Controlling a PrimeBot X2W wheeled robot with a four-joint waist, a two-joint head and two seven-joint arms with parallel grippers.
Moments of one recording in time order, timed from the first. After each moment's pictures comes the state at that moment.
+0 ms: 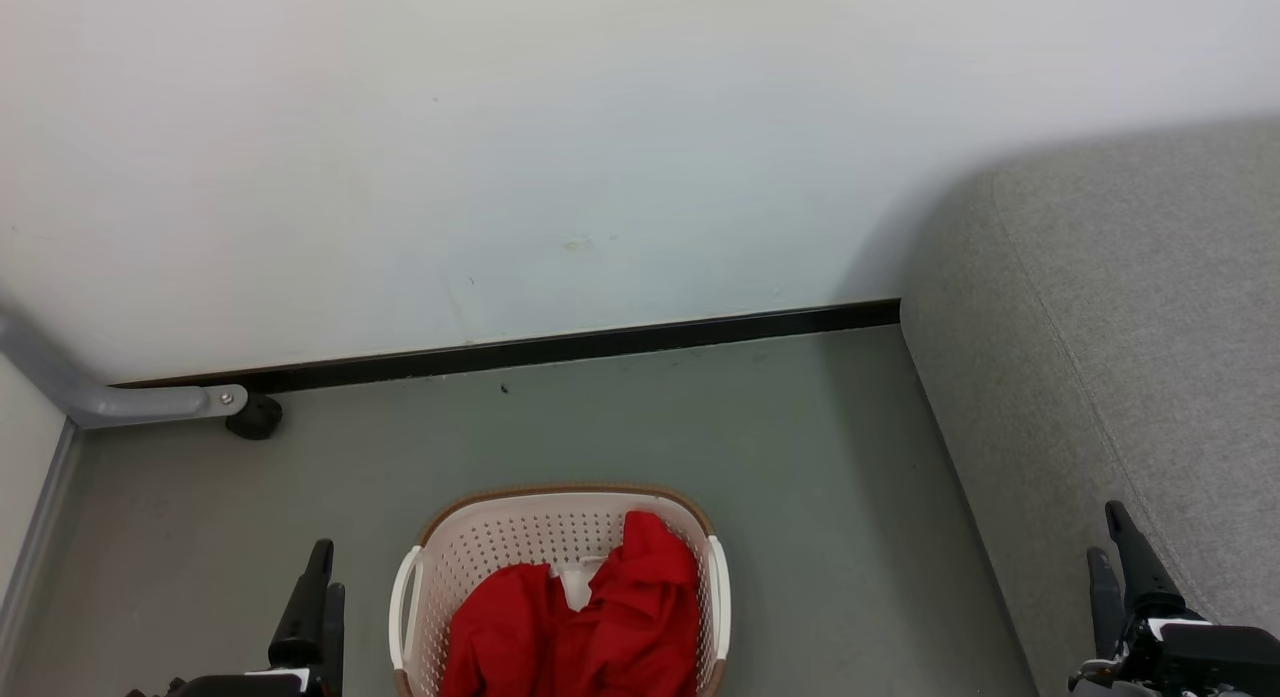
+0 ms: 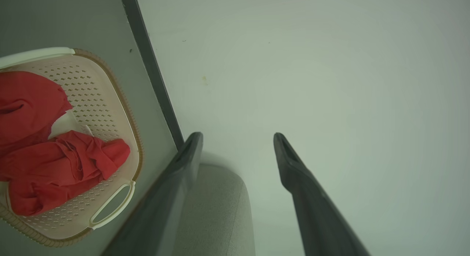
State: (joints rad) left arm -0.04 0.03 0.08 0.36 -1.60 -0.12 0.11; right arm -0.05 -0.03 -0.11 0.36 1.58 0.11 0.09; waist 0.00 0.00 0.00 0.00
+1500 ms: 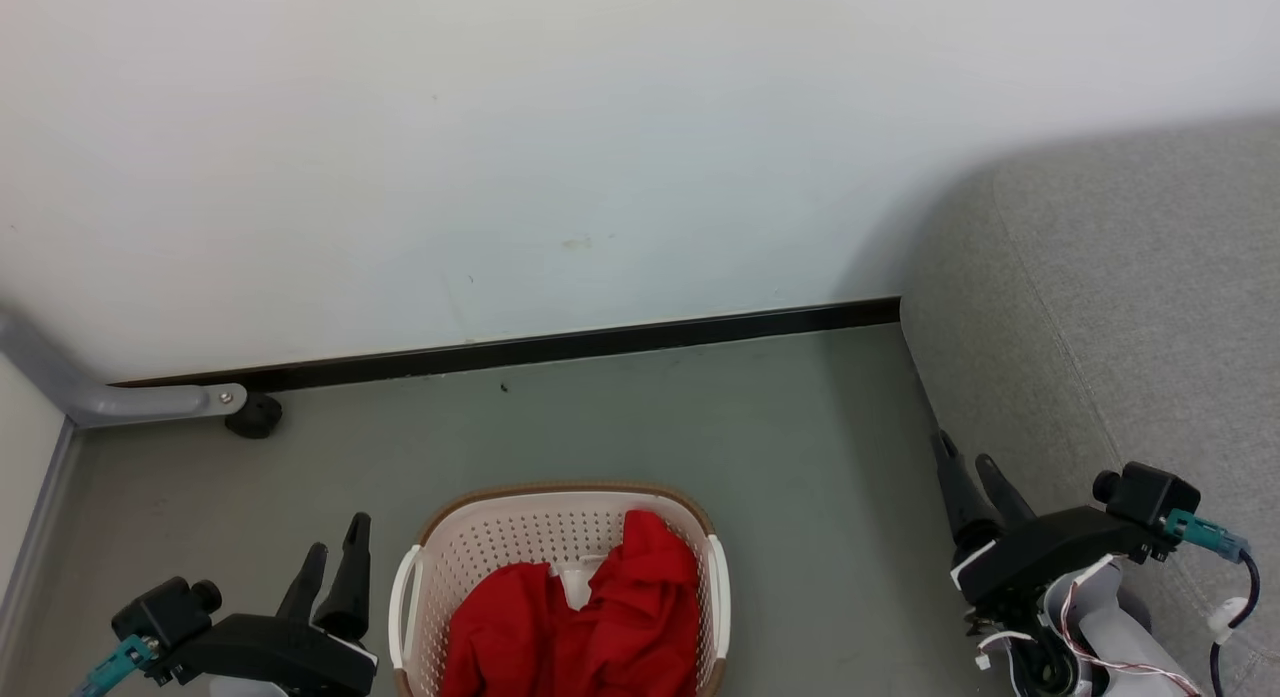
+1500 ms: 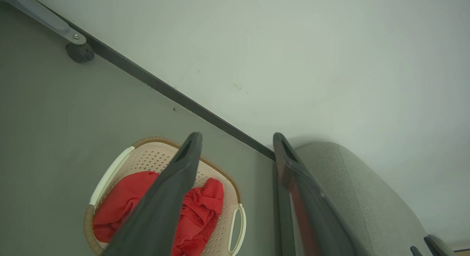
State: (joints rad) left arm -0.18 0.21 -0.21 0.53 -1.09 -0.12 -0.08; right arm -0.30 -0.13 0.32 0.54 0.97 0.03 -0.07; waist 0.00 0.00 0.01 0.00
